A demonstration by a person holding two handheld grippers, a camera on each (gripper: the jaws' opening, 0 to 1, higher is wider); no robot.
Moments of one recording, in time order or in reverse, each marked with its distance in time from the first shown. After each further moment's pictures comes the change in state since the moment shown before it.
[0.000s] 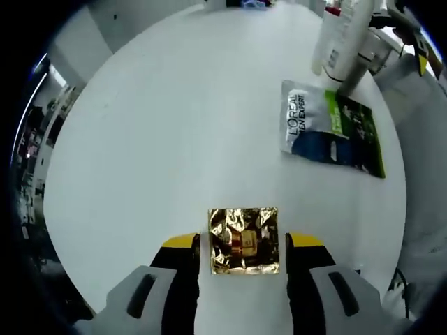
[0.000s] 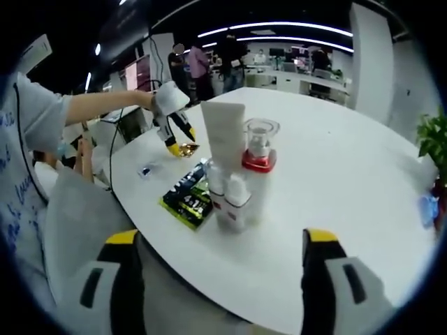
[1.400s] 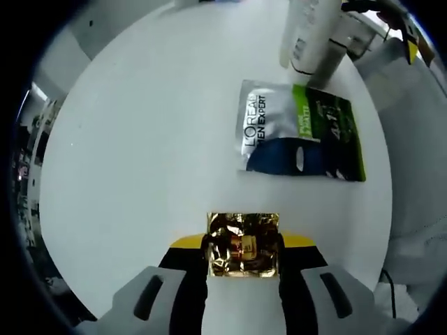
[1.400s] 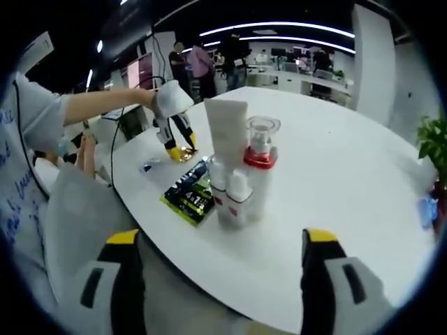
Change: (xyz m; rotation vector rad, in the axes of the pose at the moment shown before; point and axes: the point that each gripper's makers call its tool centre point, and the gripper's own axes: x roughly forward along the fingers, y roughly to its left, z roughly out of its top) left arm 0.003 -0.045 0.019 0.110 0.062 -0.040; right arm -0.005 0.004 -0.003 -0.021 0.002 0.005
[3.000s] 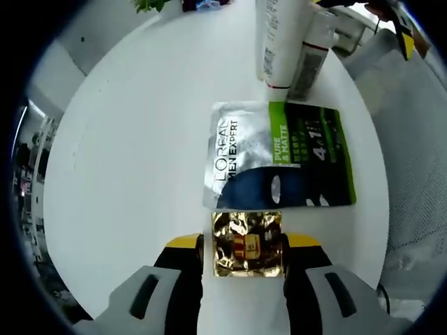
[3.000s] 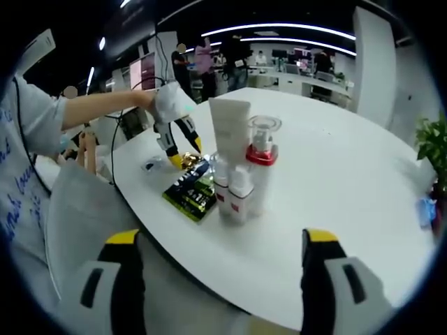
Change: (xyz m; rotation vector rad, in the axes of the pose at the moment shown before) left arm 0.004 -0.026 0.028 0.063 -0.041 0.022; right arm -0.008 0.003 -0.004 -0.010 -0.006 -0.007
